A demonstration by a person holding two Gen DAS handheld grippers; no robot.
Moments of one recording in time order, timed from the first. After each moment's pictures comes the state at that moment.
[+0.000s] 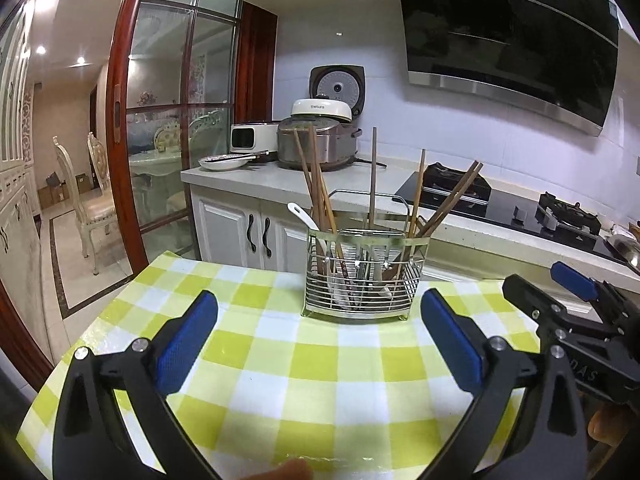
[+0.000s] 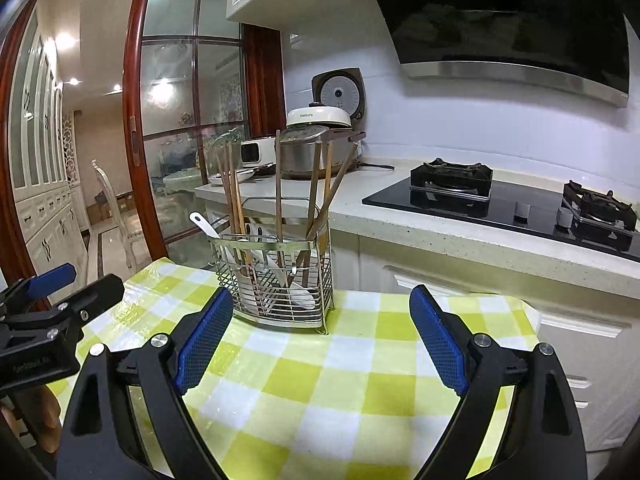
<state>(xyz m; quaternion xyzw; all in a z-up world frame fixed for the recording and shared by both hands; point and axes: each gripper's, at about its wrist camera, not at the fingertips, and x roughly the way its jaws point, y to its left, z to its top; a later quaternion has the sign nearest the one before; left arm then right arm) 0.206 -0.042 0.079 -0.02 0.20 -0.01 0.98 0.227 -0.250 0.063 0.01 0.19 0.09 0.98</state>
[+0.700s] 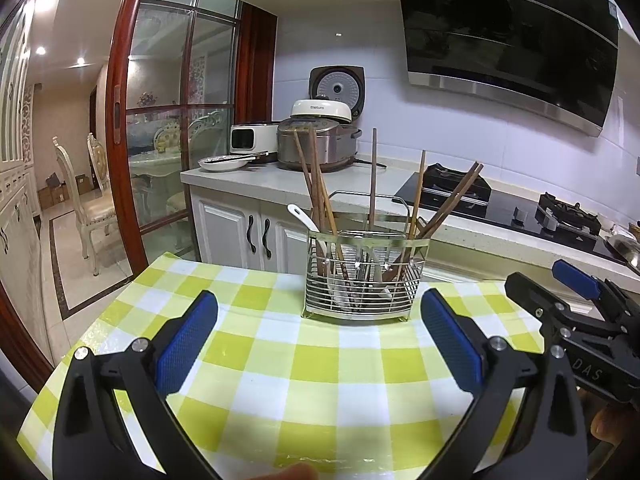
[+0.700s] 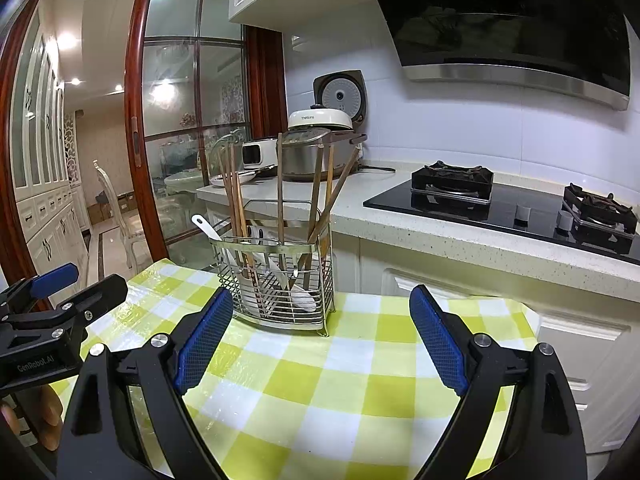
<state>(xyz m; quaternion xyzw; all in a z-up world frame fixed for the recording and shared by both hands) 0.206 -0.042 0.080 -0.02 0.20 -0.01 0.98 0.225 -0.248 0.065 0.01 0.19 0.10 0.98</state>
